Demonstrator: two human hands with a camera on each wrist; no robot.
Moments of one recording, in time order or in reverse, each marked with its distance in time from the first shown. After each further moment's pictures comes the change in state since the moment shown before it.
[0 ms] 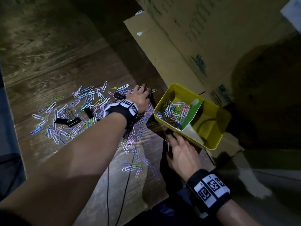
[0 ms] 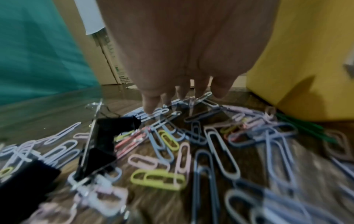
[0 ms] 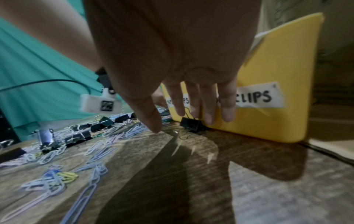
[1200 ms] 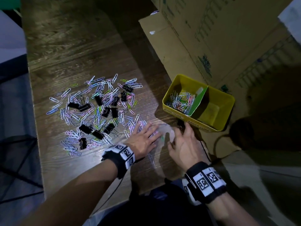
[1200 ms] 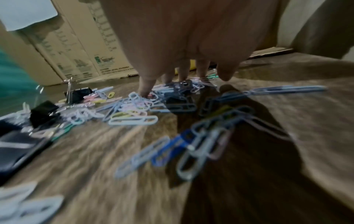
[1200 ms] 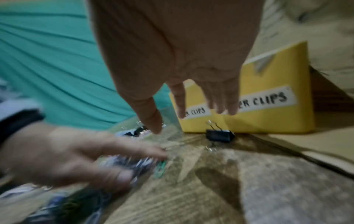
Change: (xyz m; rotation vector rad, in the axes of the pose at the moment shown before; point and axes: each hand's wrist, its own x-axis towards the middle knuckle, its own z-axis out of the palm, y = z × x) left_hand -0.146 0.040 0.106 0.100 -0.021 0.255; right_hand -0.013 0.011 -0.005 0.041 0.180 -0.017
